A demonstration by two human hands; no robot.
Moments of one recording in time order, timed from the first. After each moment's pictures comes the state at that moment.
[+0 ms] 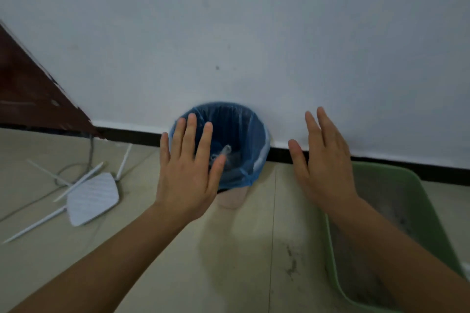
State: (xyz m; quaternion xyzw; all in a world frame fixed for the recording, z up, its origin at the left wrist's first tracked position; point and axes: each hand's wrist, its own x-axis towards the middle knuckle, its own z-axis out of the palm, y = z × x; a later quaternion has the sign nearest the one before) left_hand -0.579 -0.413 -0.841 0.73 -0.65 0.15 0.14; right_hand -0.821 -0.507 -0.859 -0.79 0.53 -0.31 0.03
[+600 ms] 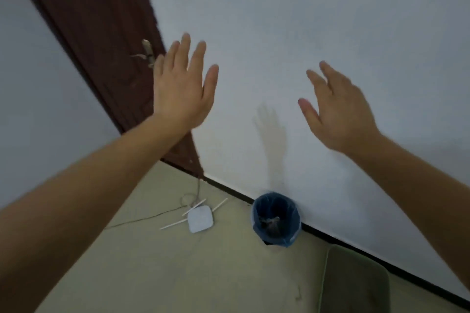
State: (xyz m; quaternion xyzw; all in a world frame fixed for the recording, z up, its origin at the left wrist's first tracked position) left_hand -0.466 -0.304 -0.042 0.79 -0.49 0.30 0.20; right_hand -0.710 -0.463 -0.086 -0.89 0.31 -0.32 -0.09
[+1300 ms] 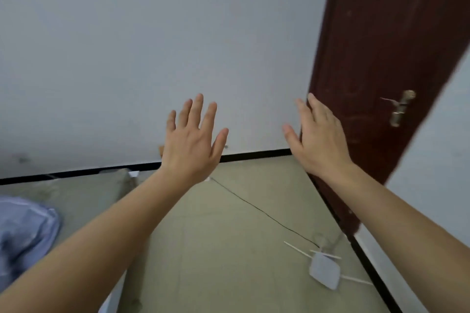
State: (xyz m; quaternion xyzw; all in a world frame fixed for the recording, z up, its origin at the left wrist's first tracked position) left_hand -0.382 0.191 -0.019 0.96 -0.08 0.26 0.01; right_hand -0.370 -0.069 -0.022 -0.95 -0.06 -0.28 0.11
